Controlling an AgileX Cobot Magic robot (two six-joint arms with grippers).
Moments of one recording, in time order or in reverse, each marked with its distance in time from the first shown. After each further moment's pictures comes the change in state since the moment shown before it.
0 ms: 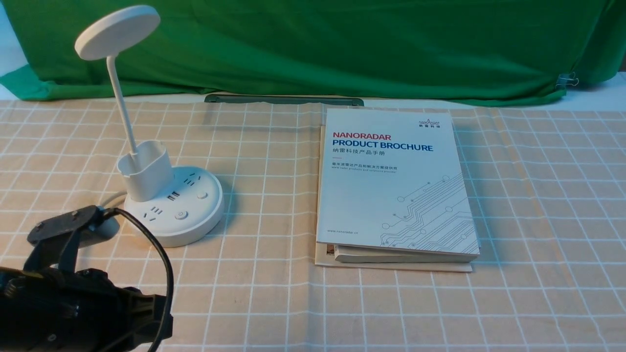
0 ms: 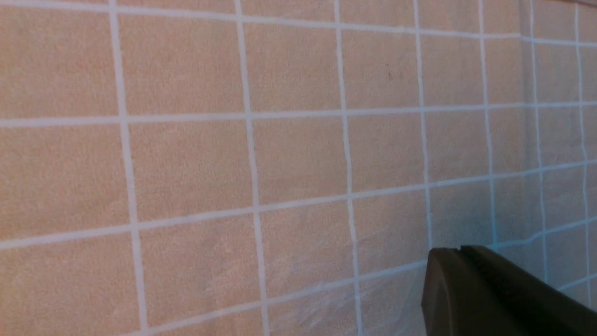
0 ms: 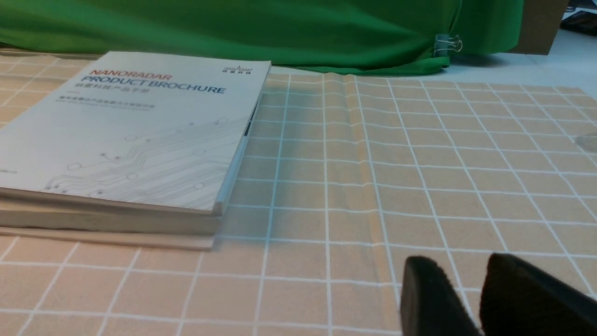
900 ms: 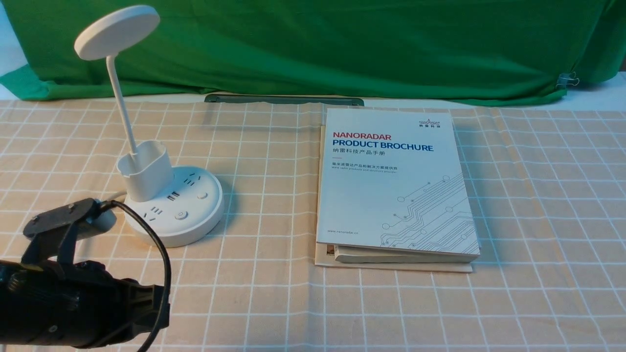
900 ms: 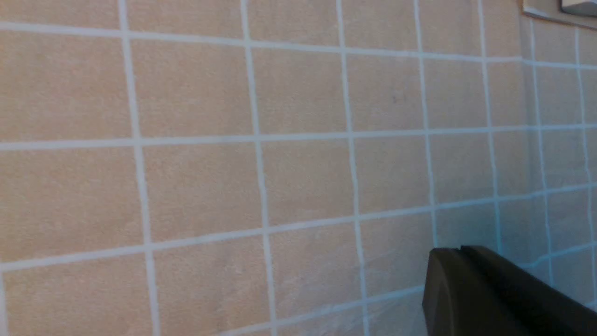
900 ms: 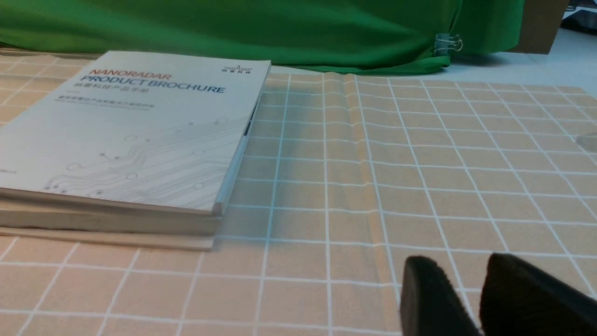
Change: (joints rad) right arm 0.000 0.000 0.000 0.000 0.000 0.000; left arm 0.000 0.009 -0.021 0.046 -0.034 -0.048
